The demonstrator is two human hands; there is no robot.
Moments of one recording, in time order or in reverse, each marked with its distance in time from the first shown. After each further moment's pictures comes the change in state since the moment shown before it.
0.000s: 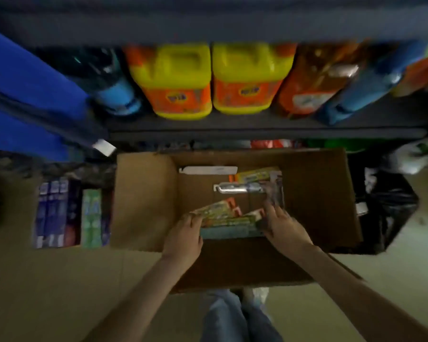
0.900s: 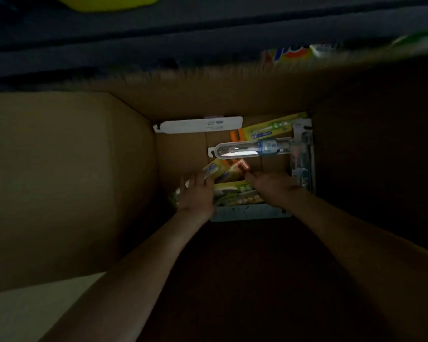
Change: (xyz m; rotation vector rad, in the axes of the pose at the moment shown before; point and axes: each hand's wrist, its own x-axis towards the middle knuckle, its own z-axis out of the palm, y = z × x) left_hand 0.190 -0.001 0.145 0.210 -0.133 0.021; right_hand 0.195 0.040 0.134 -0.382 -0.129 -0.376
